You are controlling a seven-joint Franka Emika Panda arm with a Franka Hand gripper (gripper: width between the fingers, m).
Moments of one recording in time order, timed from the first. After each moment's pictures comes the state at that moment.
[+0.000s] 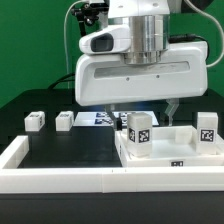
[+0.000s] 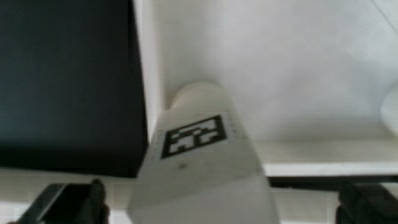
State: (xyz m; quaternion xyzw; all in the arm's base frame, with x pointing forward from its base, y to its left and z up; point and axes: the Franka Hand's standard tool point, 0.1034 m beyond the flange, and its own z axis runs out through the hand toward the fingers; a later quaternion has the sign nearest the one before) arm 0.602 0.006 0.077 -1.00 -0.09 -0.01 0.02
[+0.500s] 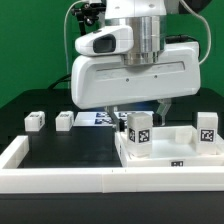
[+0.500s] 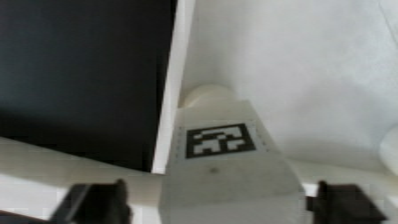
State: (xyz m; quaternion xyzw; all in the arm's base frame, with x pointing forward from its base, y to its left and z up) arm 0.601 0.004 0.075 -0.99 -0.15 -0.01 0.02
